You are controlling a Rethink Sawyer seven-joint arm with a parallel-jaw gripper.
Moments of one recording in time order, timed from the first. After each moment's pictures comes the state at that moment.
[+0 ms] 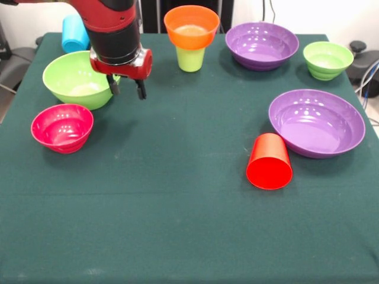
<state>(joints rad) -0.78 -0.46 0.49 1.54 -0.63 0.85 2.00</state>
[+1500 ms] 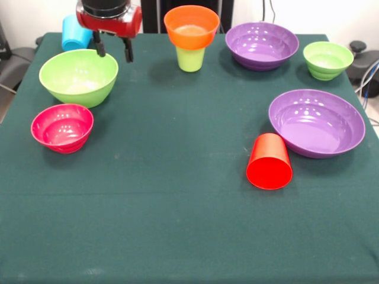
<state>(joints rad) -0.78 -0.66 0.44 1.69 -0.59 0.85 2.00</state>
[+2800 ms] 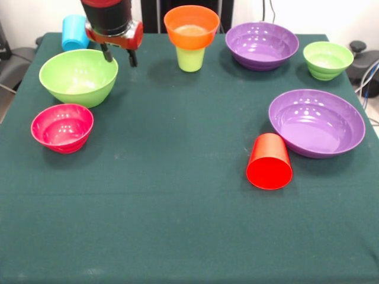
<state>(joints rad) -0.80 -0.52 0.38 1.69 -0.63 0.82 2.00</state>
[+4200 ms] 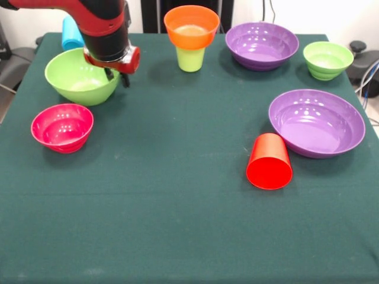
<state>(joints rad) -0.80 -0.42 0.37 1.58 -0.65 0.81 2.00</state>
